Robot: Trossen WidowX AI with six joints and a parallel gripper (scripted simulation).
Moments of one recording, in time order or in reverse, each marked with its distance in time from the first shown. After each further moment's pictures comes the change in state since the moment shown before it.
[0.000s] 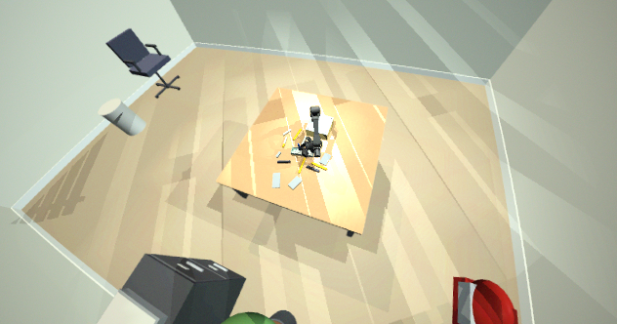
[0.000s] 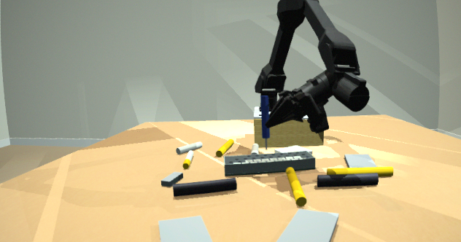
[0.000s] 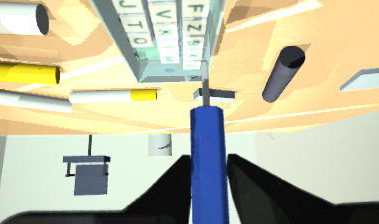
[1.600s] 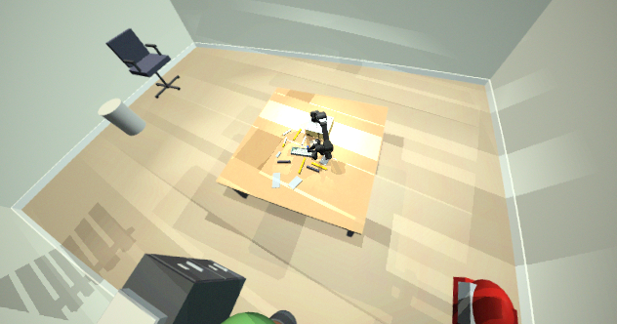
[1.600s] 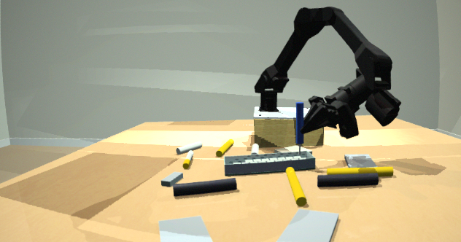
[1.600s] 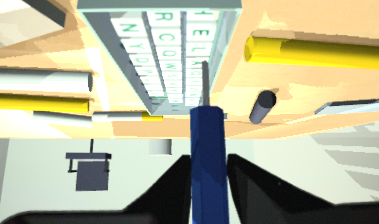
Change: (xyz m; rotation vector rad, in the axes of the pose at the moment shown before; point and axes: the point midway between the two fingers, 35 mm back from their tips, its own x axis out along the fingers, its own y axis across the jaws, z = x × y) arm -0.060 0.001 0.055 -0.016 0.004 0.005
